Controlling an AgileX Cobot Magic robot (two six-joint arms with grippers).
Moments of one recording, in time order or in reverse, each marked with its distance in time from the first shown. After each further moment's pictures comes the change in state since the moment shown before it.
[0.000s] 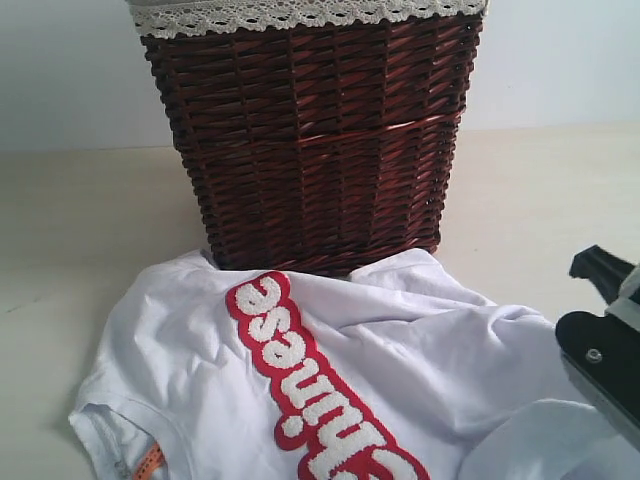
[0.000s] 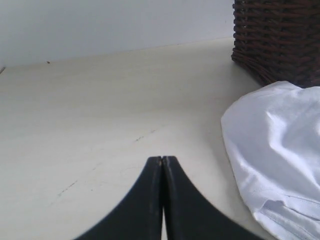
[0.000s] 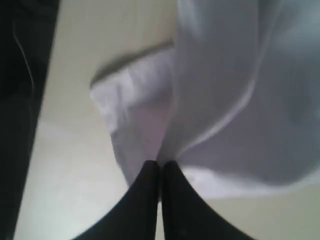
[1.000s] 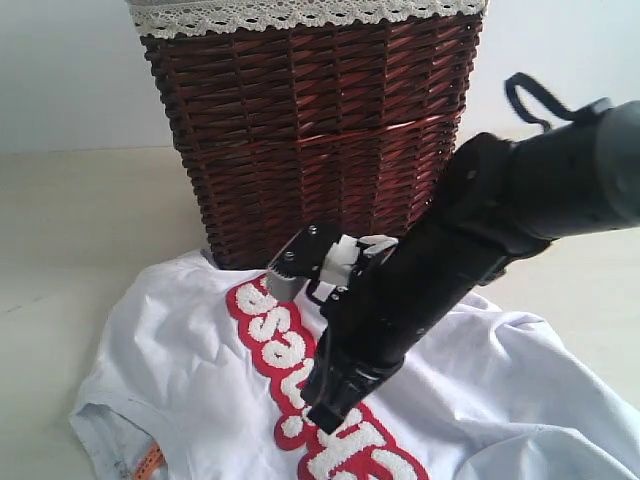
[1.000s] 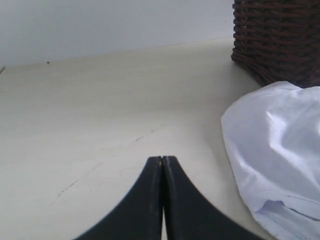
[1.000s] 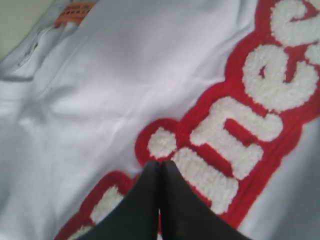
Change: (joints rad) left arm 0.000 0.000 0.000 0.000 0.000 0.000; right arm 0.157 0.575 -0.196 0.848 -0.507 0.462
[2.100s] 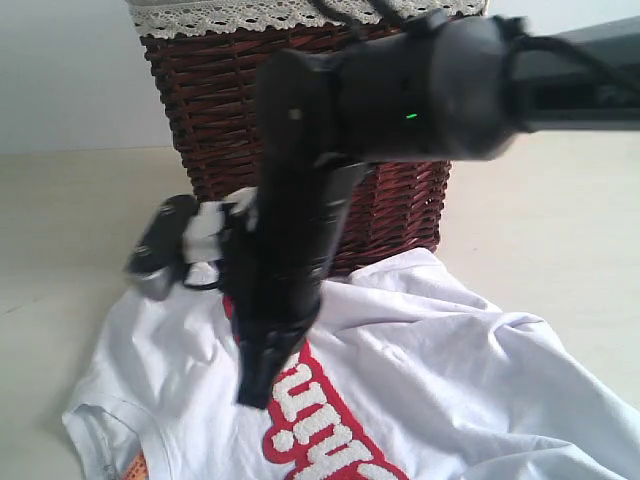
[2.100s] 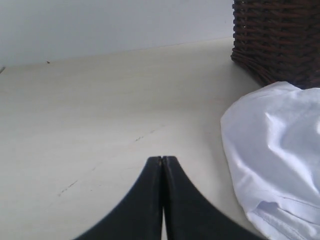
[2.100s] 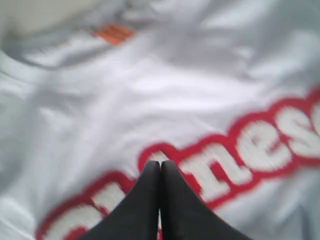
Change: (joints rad) left arm 0.000 0.000 0.000 0.000 0.000 0.000; right arm 0.195 0.078 -0.422 -0.498 0.306 0.335
